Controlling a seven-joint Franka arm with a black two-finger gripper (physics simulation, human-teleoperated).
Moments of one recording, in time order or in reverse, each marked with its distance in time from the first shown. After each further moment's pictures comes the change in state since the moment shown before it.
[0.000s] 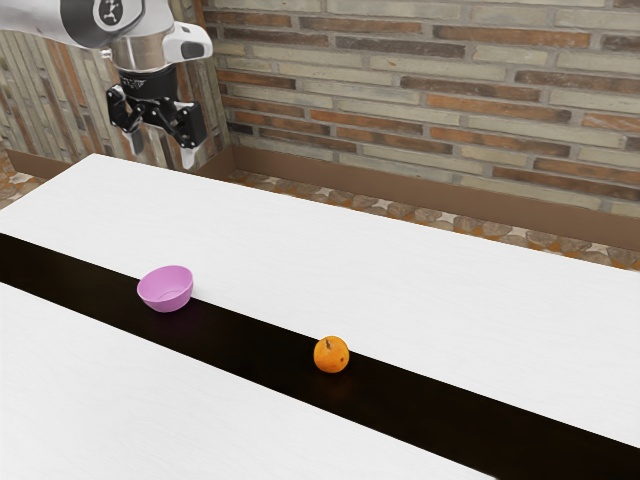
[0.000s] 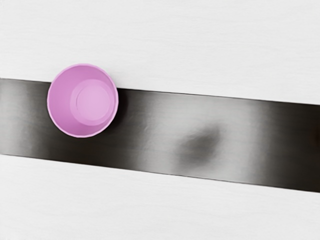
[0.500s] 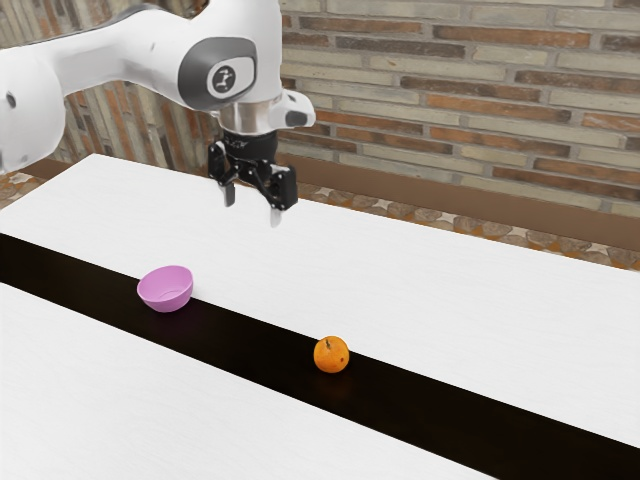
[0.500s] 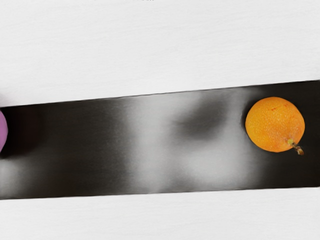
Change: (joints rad) arm -0.048 0.175 -0.139 0.009 -0.016 0.070 -0.031
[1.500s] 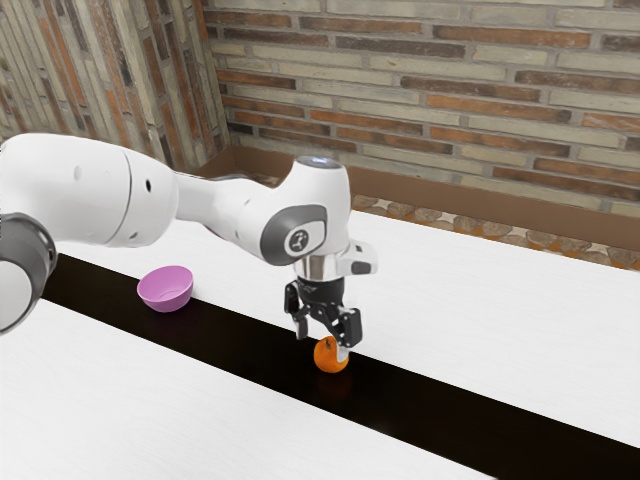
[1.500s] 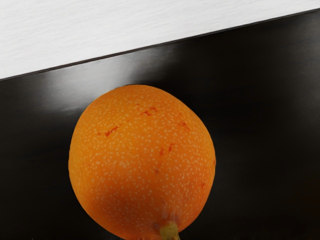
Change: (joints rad) arm -0.027 0.254 -0.094 -0.244 -0.133 0.425 0.049
